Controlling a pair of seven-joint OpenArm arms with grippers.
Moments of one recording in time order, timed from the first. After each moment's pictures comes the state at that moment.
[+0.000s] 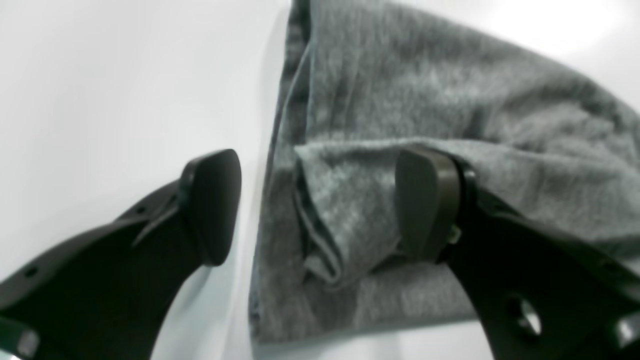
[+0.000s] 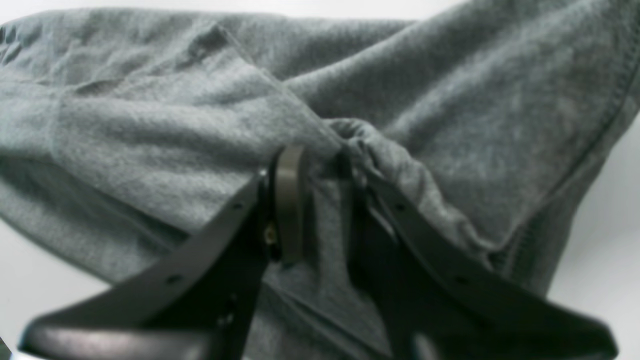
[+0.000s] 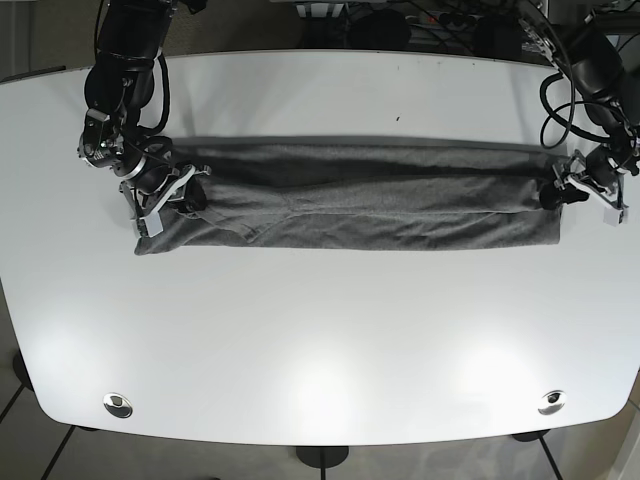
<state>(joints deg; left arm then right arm) -8.0 -24.5 -42.3 56.0 -32.0 -40.4 54.3 -0.9 9.8 18.4 82.0 25.6 33.0 -45.2</state>
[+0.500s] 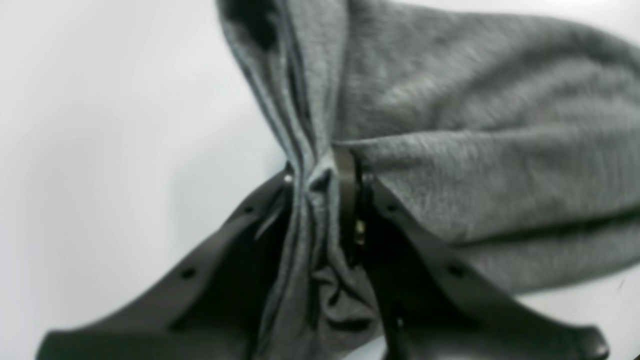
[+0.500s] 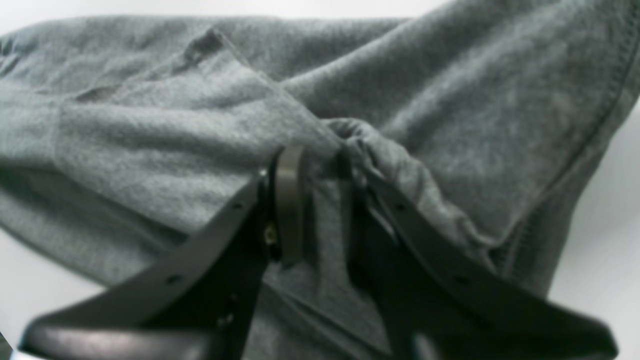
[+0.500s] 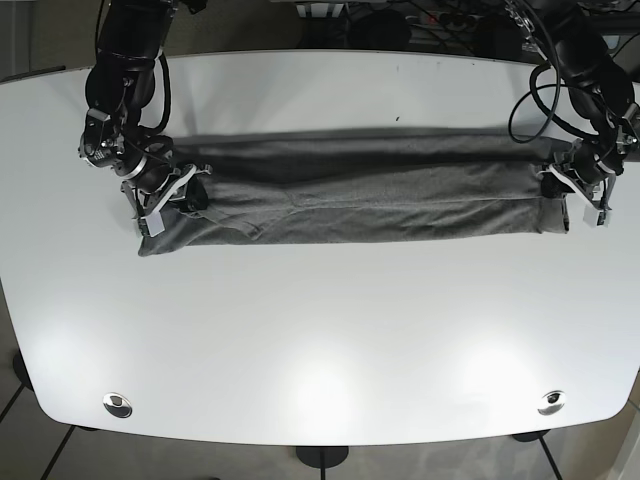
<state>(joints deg) -2.4 -18.5 -39.3 81.9 -27.9 -39.9 63.6 -0.9 9.4 18.6 82.0 25.7 33.0 -45.4</state>
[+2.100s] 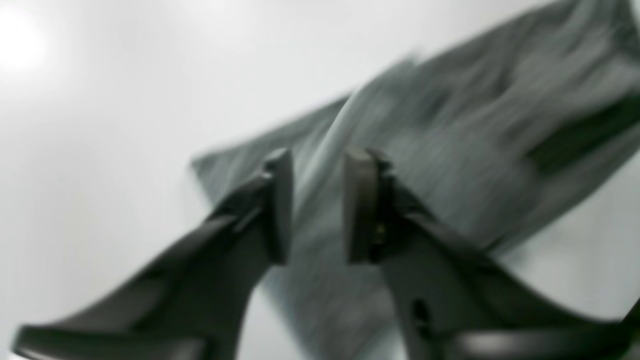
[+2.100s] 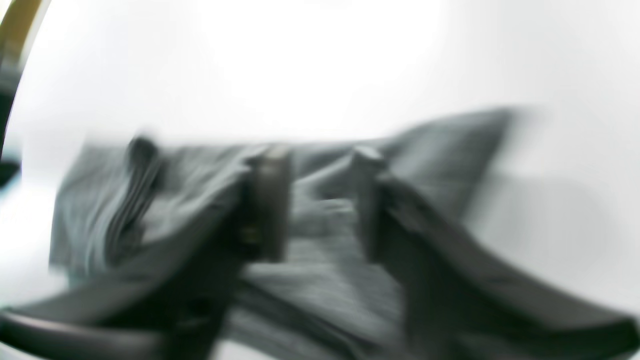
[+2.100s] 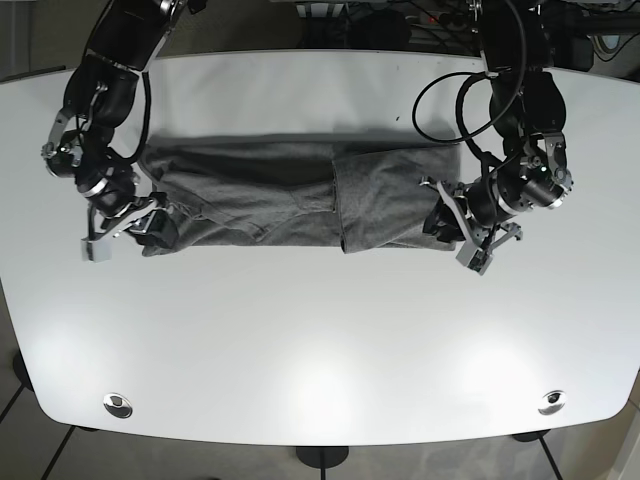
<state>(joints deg) -2.7 -11.0 -12.1 99.9 -28.3 -35.4 62.2 3.2 8.1 33.2 93.3 41.7 26.8 -59.8</state>
